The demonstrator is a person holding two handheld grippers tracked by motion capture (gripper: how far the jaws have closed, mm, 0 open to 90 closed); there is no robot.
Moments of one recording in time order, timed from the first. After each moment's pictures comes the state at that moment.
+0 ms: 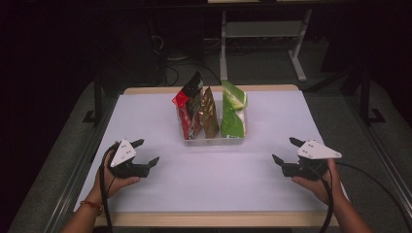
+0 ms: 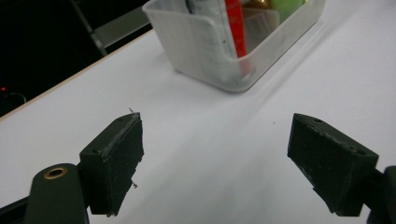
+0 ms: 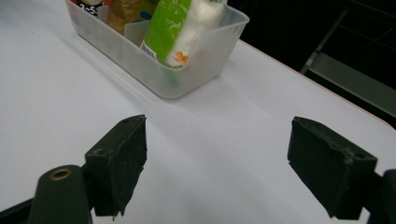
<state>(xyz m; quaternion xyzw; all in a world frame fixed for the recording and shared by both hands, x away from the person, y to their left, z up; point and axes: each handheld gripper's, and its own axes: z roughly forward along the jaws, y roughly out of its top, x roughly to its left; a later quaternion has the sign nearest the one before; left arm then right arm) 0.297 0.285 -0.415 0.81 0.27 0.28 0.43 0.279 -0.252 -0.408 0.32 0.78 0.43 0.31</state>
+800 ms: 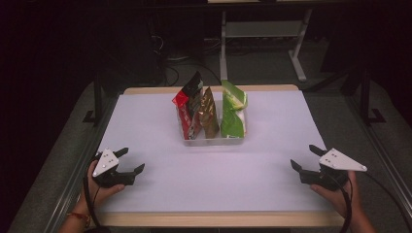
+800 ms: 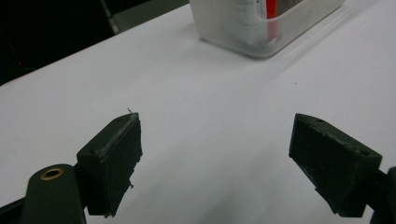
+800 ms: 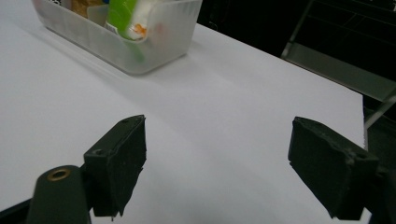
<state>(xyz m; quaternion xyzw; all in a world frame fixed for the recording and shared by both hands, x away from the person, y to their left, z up) 0.279 0.329 -0.434 0.79 0.32 0.28 0.44 0.257 -0.297 -0.426 0.37 0.75 0.44 0.33</state>
